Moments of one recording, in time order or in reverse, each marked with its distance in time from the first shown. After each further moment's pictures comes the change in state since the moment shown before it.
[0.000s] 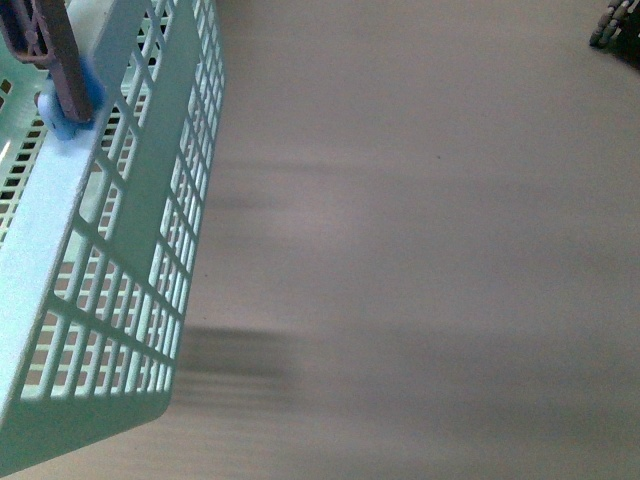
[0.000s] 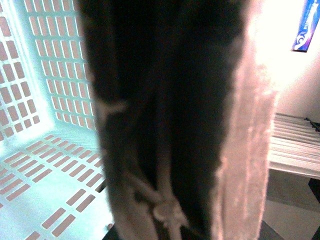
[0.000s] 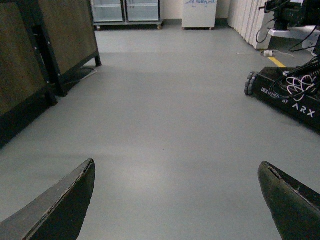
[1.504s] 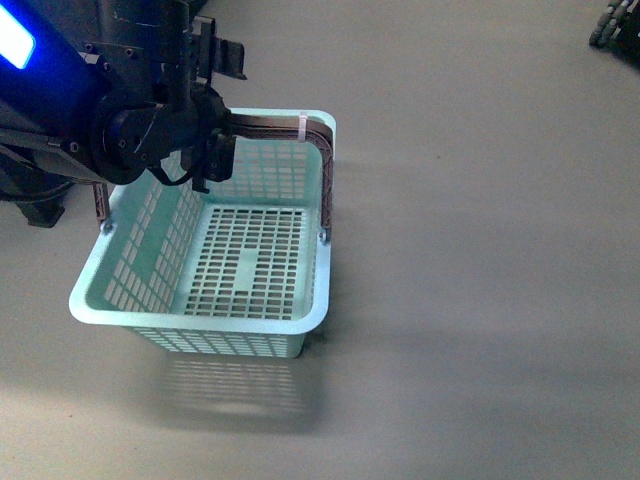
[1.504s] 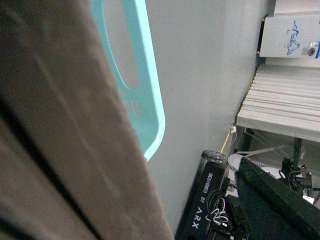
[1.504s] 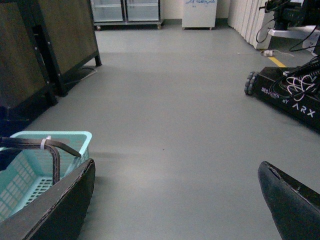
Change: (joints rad) left arm -0.119 1.517 0.751 0.499 0.027 0.134; right arm 0.000 0.000 0.000 0.000 0.000 0.000
